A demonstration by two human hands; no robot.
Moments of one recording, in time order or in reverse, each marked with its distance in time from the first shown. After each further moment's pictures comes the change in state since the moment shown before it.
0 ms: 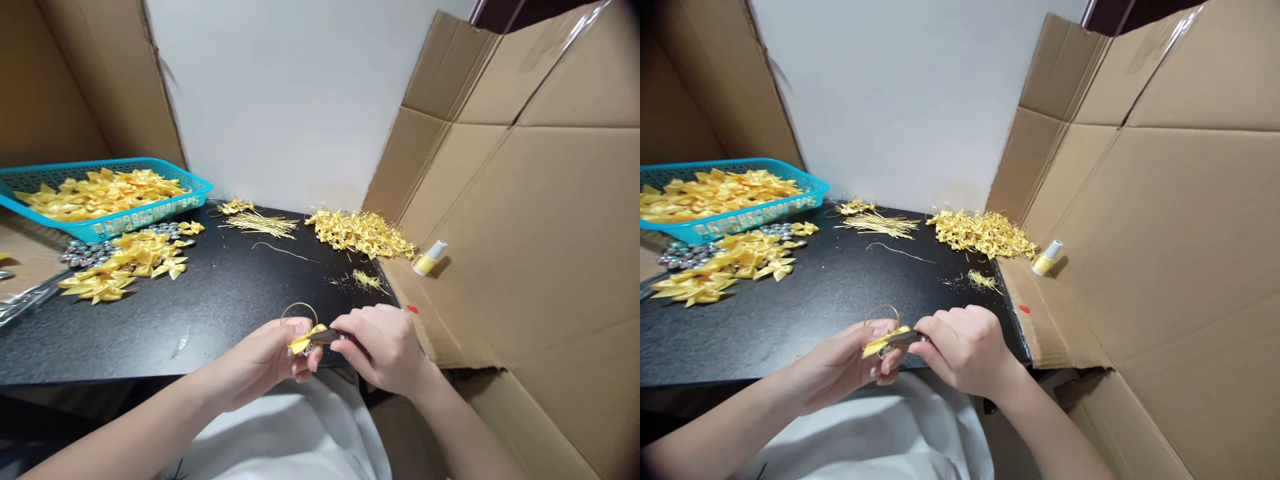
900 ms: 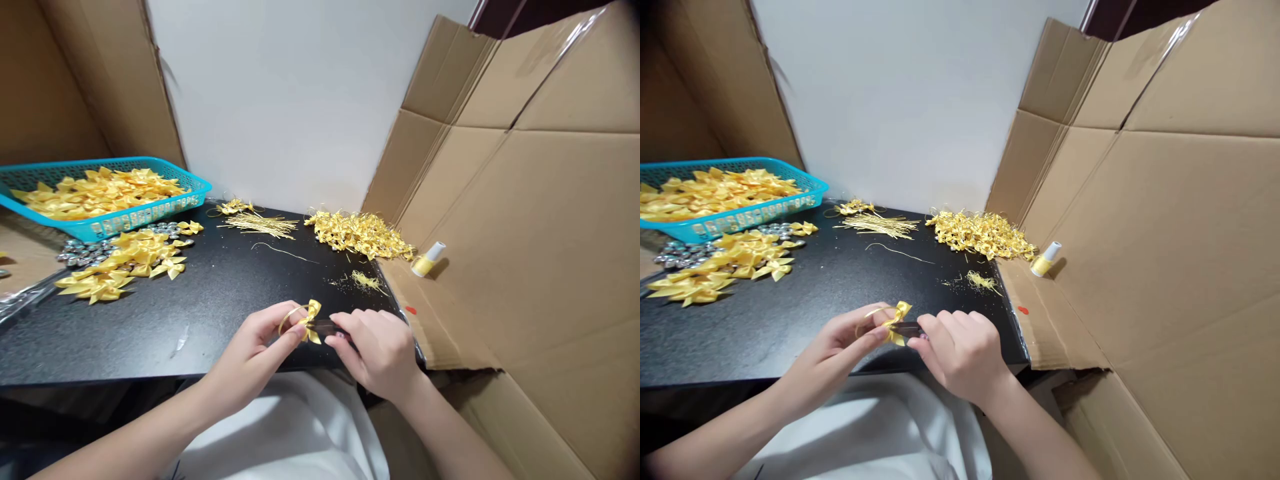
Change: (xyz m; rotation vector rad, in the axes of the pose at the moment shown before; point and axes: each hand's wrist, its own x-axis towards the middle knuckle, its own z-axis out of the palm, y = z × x) left_hand -0.004 0.001 -0.010 0.875 0.238 0.465; right_hand -0.009 -0.006 0.013 -0.182 0.083 0.055
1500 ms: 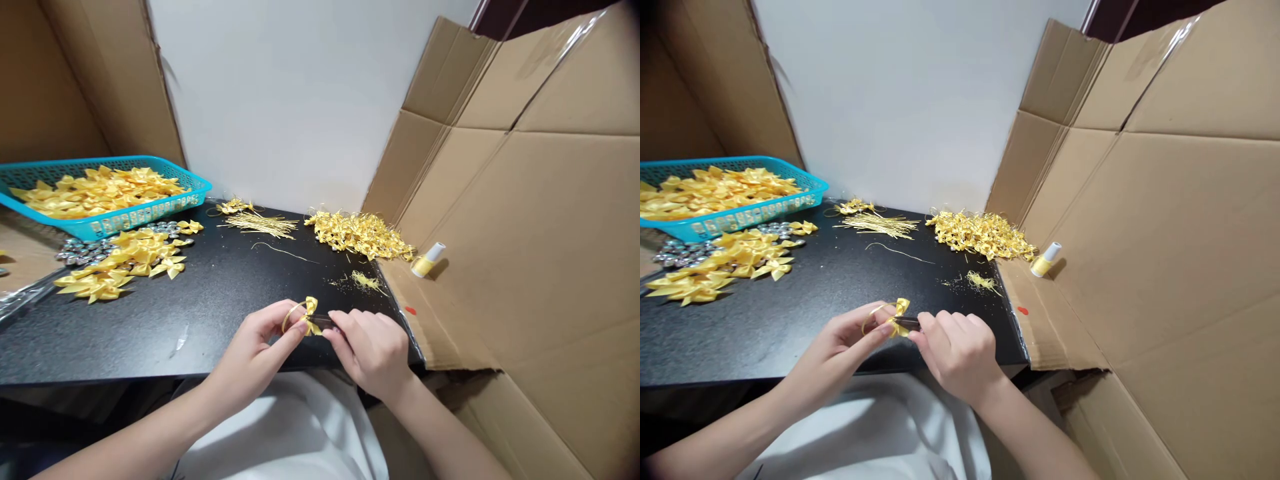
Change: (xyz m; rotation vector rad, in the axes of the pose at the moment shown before) left_hand 0.002 0.001 0.004 0.045 0.080 -0.016; right_hand -0.003 -0.006 0.009 -0.083 0.028 0.017
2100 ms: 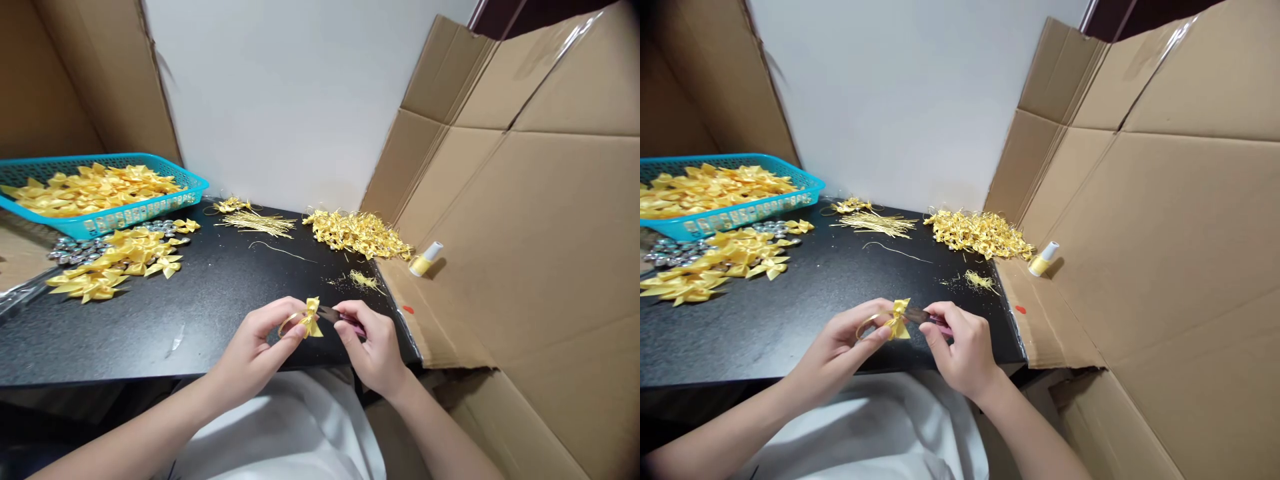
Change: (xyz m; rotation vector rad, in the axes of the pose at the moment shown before) left_hand 0.003 -0.010 -0.004 0.064 -0.055 0.203; right_hand -0.004 0.004 0.003 0.624 -0.066 0.442
